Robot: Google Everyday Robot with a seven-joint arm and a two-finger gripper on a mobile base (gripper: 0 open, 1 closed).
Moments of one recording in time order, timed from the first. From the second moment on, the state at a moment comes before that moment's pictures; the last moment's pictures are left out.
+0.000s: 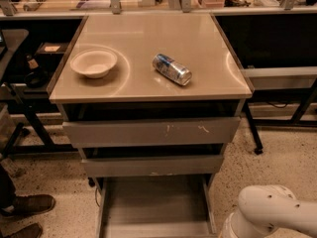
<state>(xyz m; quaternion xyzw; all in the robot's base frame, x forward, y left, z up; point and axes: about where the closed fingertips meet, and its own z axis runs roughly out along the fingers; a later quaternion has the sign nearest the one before) 0.271 -0.185 0.477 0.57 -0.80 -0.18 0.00</state>
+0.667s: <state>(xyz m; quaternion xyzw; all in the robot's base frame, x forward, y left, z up) 0.276 -0.172 0.387 0.54 -0.82 -0.19 0.02</state>
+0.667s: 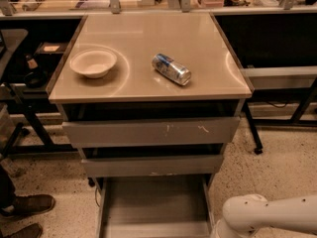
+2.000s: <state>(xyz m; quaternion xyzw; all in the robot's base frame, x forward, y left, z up) 0.278 -0.160 0.307 0.50 -0.84 -0.22 0.03</state>
